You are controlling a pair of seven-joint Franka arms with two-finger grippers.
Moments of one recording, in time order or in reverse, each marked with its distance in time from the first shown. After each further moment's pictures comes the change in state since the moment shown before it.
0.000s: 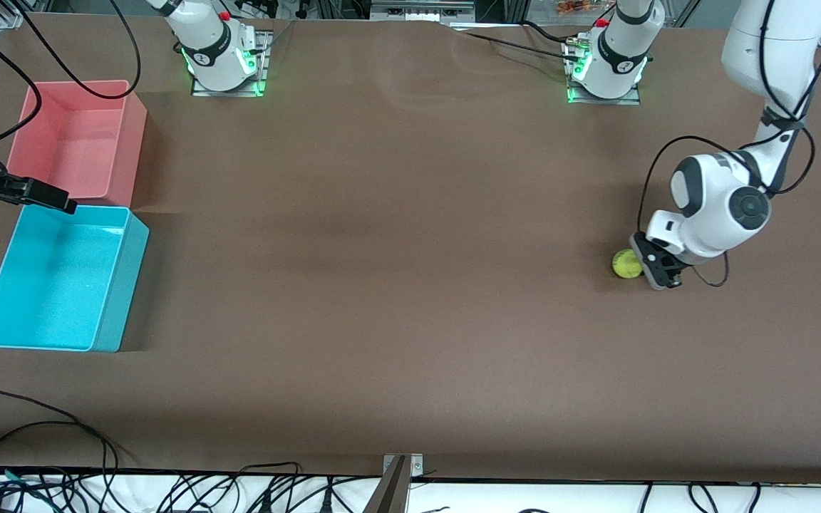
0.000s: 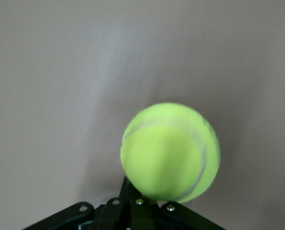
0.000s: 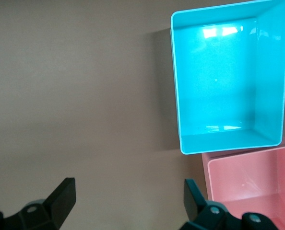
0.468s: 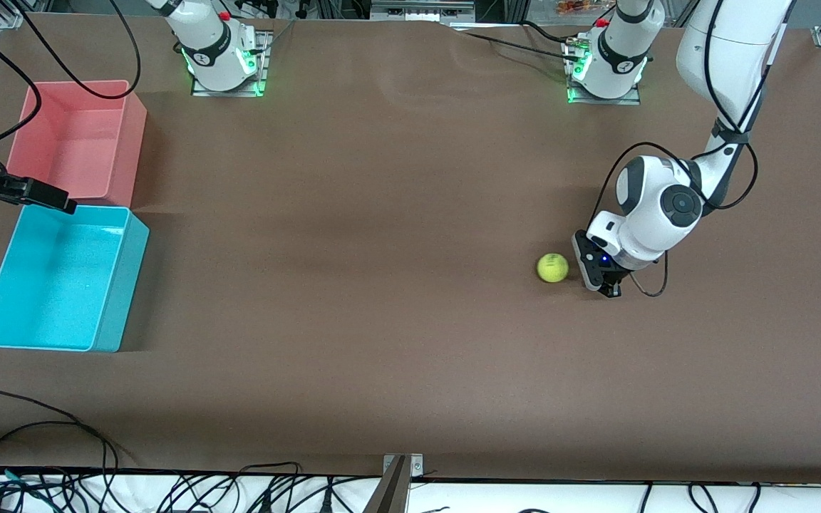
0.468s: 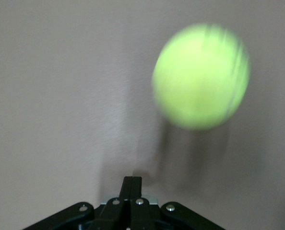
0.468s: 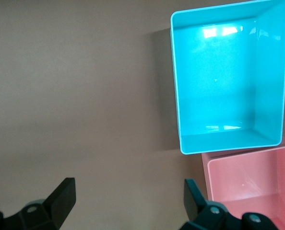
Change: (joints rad) left arm -0.106 0.026 -0.096 0.057 -0.006 0.079 -0.039; right arm 0.000 0.000 0.000 0.000 0.000 0.000 0.000
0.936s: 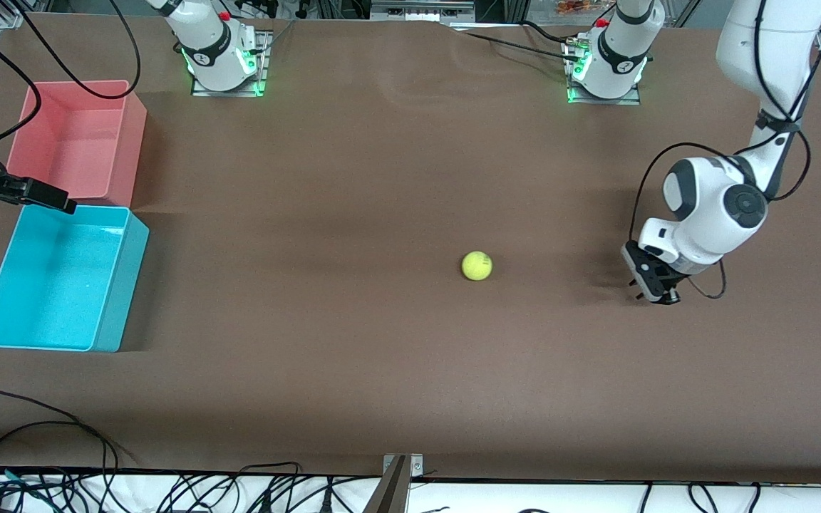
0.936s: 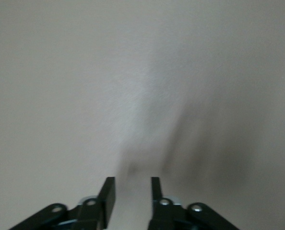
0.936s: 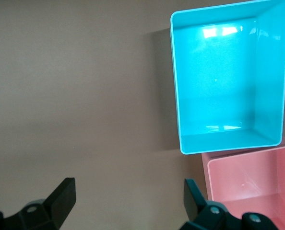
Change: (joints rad) left arm 0.104 -0.053 0.060 0.010 0.000 -0.042 0.008; right arm 0.000 0.000 0.000 0.000 0.000 0.000 0.000
